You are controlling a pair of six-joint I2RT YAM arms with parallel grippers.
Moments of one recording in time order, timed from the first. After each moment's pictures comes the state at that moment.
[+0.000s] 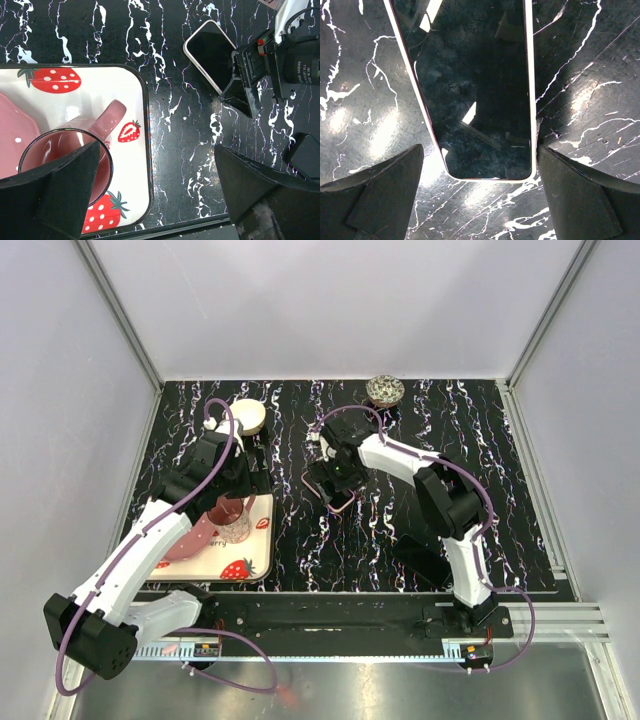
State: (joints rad) left arm -0.44 1.06 1.02 -0.73 -0.09 -0.47; right arm 0.66 2.13 1.61 -0.71 -0.15 0.12
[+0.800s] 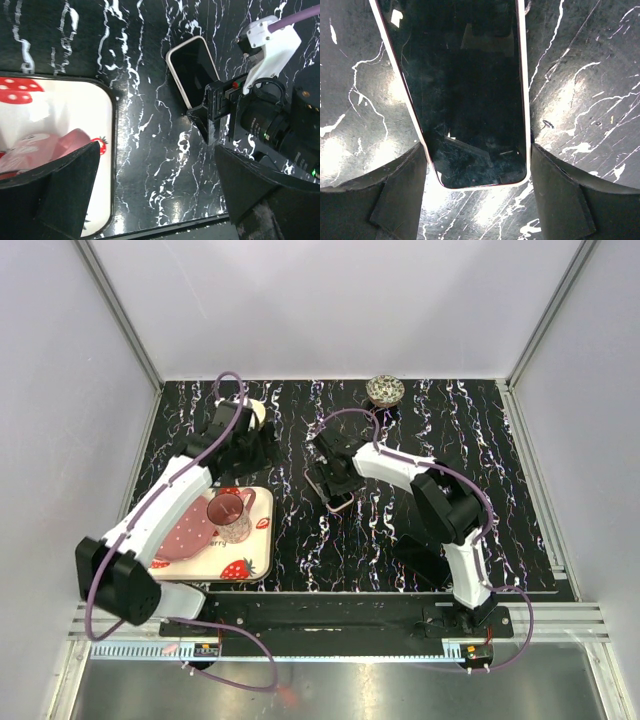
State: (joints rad) left arm -0.40 1.33 1.23 -0.76 -0.02 -0.61; right arm 0.73 2.11 1.55 -0.64 0.06 0.28
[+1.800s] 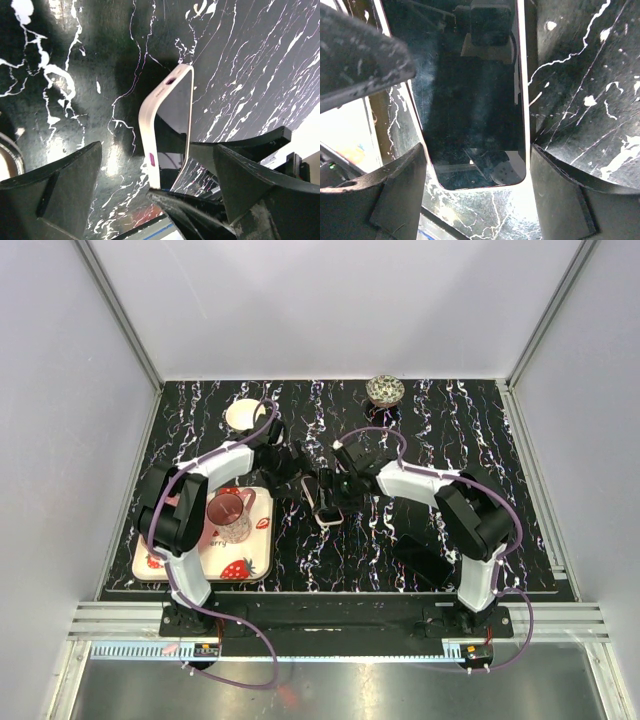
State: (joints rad) left arm -0.38 1.82 1.21 -0.49 0.36 -0.83; right arm 0.70 1.89 1.20 -0.34 -0.24 0.62
